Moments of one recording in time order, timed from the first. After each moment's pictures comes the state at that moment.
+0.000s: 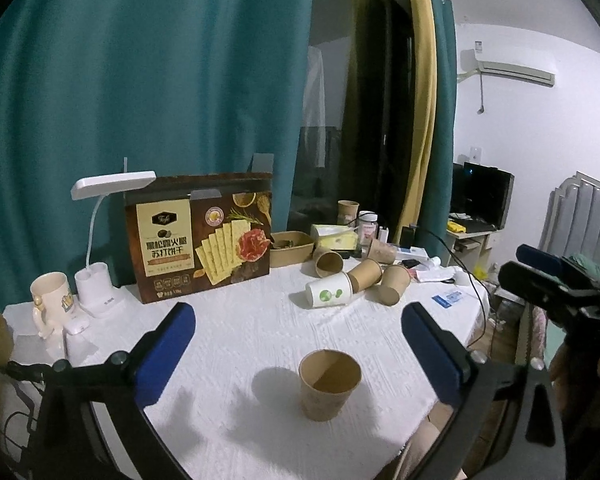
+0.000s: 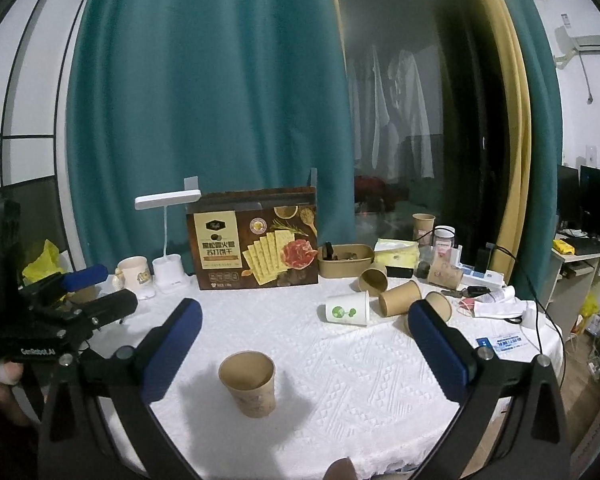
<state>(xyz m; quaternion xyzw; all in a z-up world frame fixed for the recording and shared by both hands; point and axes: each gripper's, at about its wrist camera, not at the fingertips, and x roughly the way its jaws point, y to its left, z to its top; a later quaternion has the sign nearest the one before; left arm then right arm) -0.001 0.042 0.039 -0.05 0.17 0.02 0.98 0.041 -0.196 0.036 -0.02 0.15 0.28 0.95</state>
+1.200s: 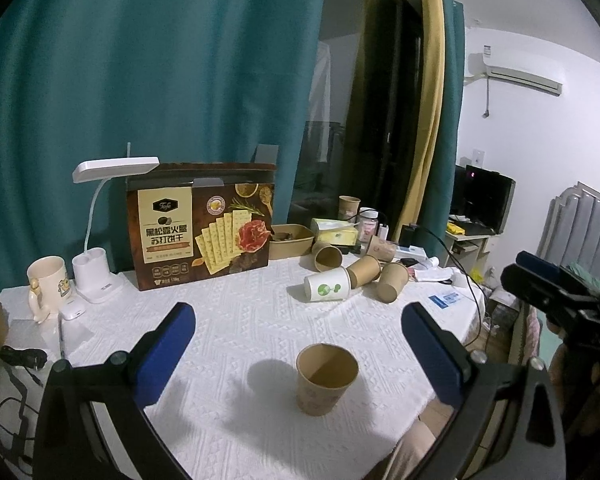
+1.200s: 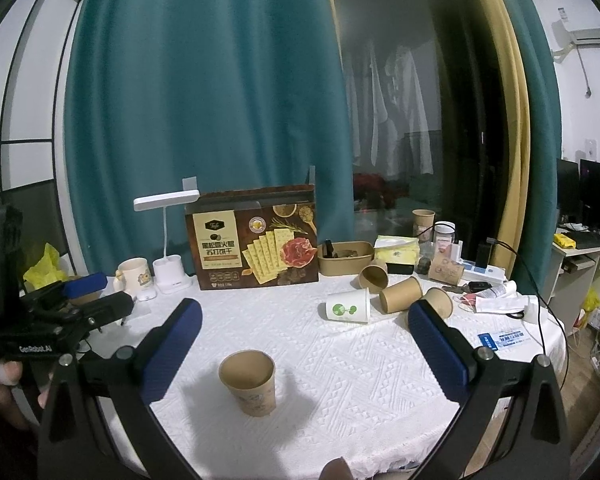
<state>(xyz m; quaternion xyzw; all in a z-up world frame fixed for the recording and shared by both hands) 0.000 0.050 0.035 -0.07 0.18 0.02 0.98 0.044 -0.199 0.033 -0.01 0.16 0.28 0.95</state>
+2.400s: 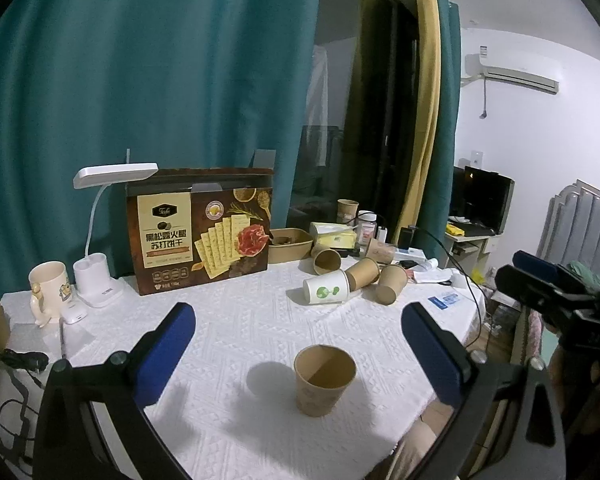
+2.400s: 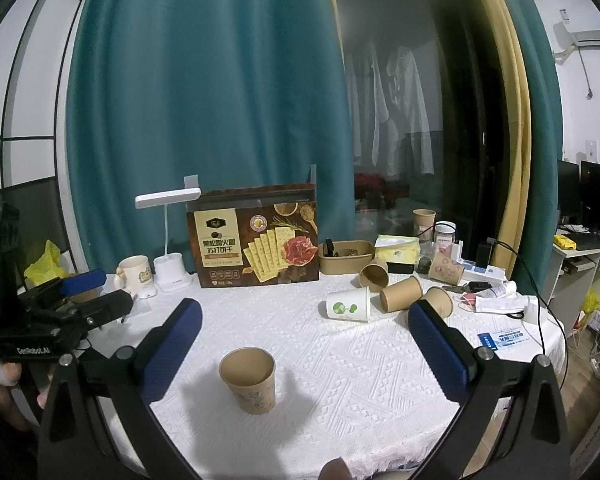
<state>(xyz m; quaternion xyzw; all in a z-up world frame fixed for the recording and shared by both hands) -0.002 0.045 0.037 -0.07 0.17 0.02 0.98 0.043 -0.198 0.034 -0.02 0.16 0.28 0.95</state>
